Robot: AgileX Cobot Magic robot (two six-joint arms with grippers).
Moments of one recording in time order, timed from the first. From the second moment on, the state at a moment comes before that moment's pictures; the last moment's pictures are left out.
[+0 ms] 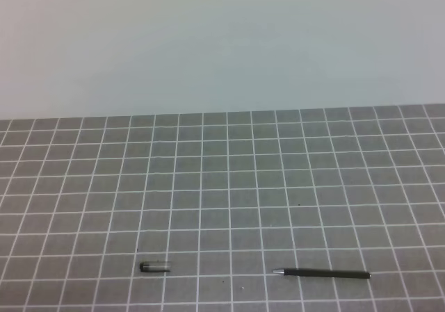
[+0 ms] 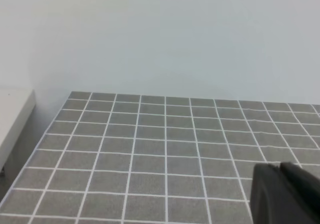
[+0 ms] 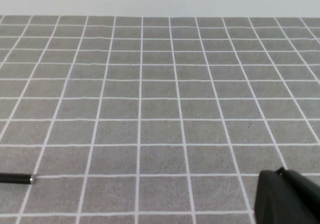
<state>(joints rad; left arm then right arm) -0.01 -0.03 0.04 -0.15 0.15 -0.02 -0.03 0.00 0.00 -0.07 0.27 -0.03</state>
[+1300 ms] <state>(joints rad) -0.01 -0.03 0.04 -0.14 -0.04 -0.02 -0.03 0.00 0.00 -0.07 0.18 -0.03</state>
